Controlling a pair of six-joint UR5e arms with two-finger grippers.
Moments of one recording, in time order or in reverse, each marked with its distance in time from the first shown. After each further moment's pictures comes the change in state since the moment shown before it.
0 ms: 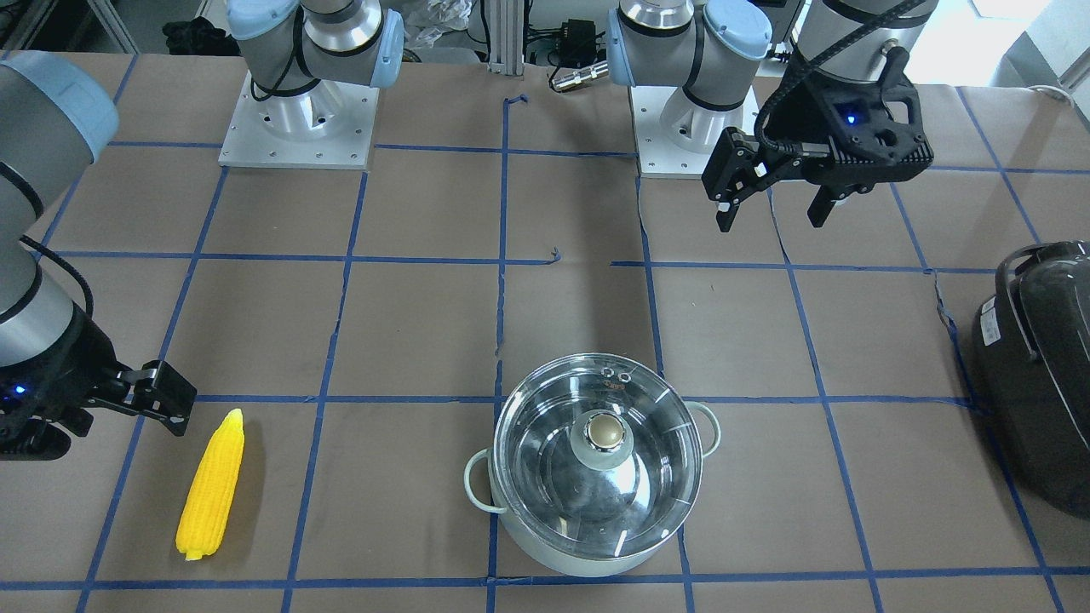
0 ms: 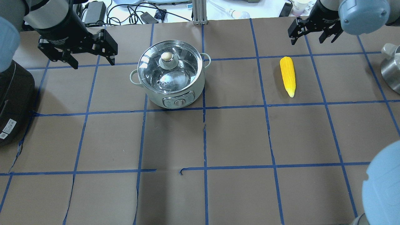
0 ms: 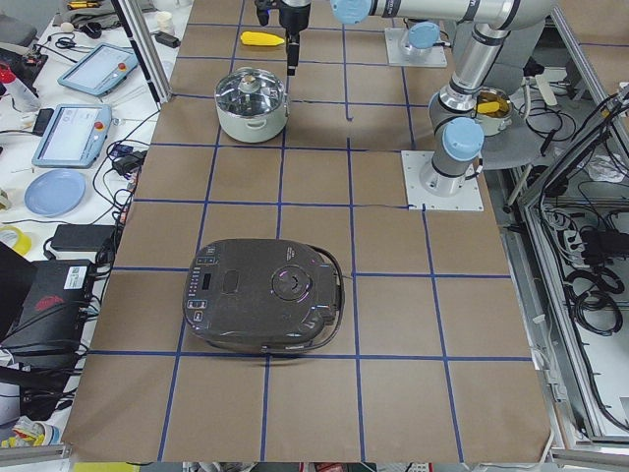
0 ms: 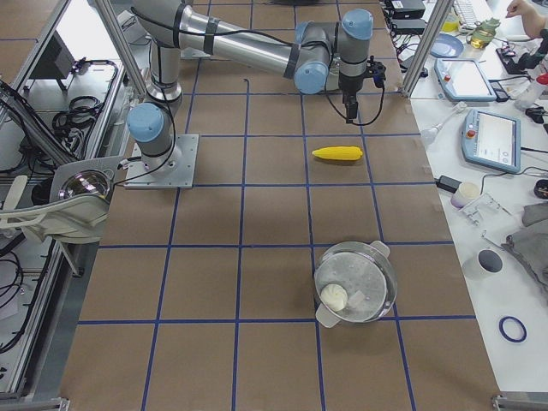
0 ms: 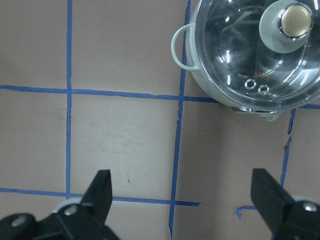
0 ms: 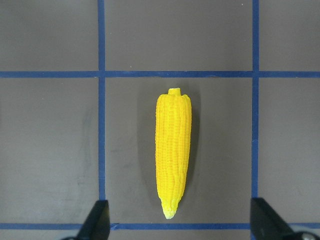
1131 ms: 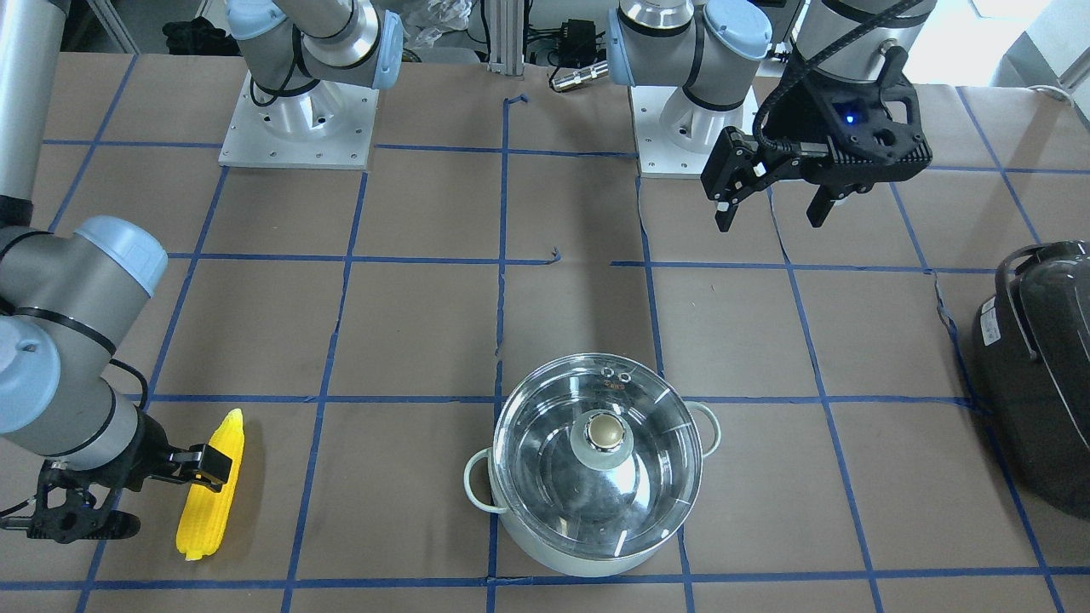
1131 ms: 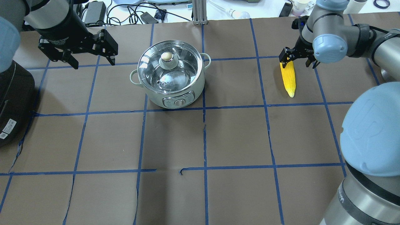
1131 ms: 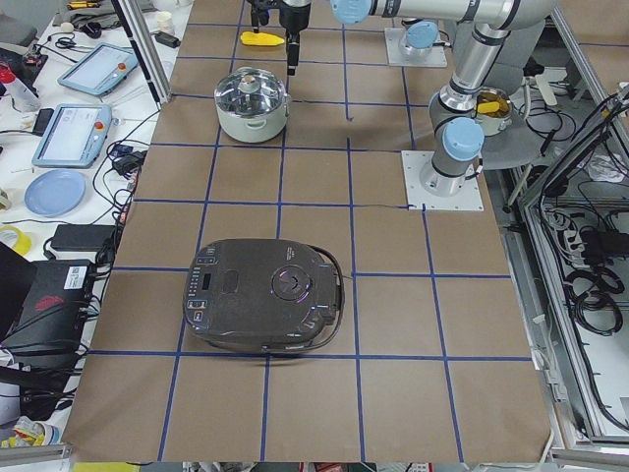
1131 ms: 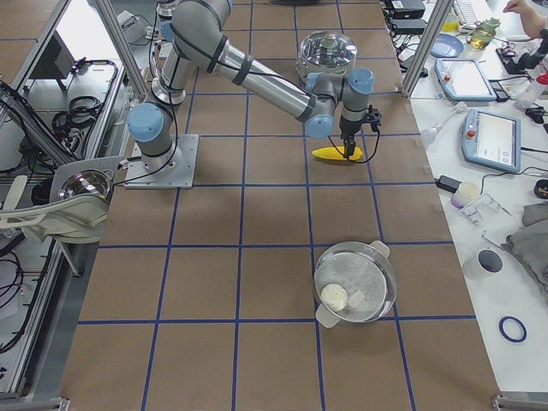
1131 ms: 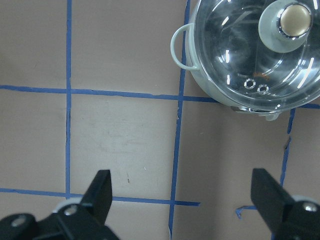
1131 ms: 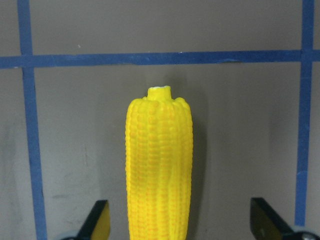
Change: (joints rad) left arm -0.002 0.000 0.000 0.000 0.000 0.000; right arm -0.013 0.208 0.067 -0.211 -0.018 0.009
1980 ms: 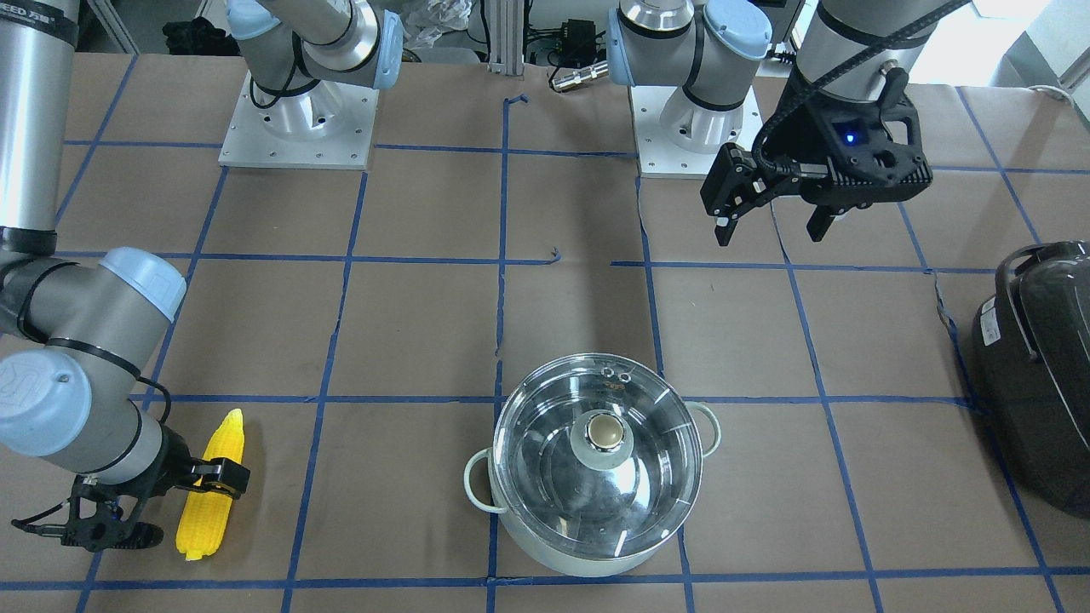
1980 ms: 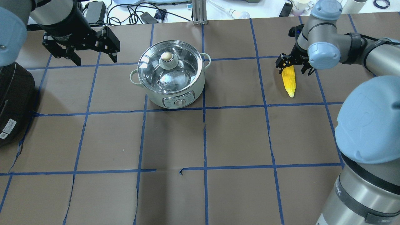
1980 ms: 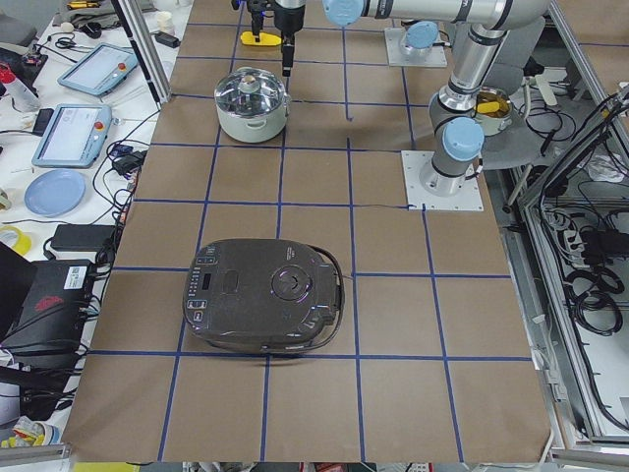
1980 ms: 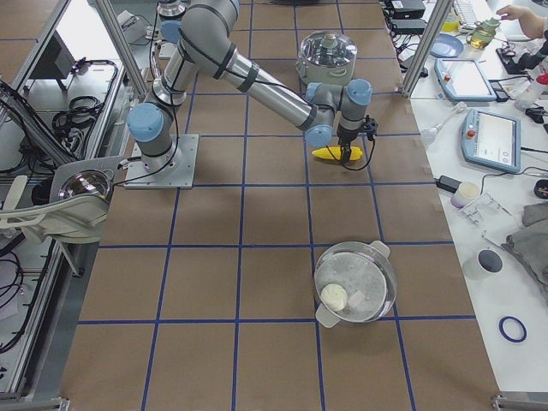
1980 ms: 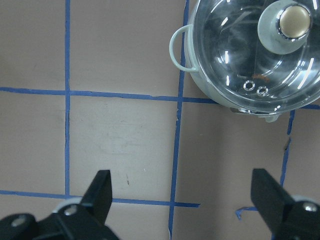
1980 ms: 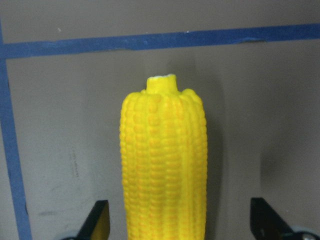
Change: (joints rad) left arm -0.002 -0.057 0.032 0.031 0.000 -0.001; right arm 0.000 0.041 0.034 -0.040 0.011 0.039
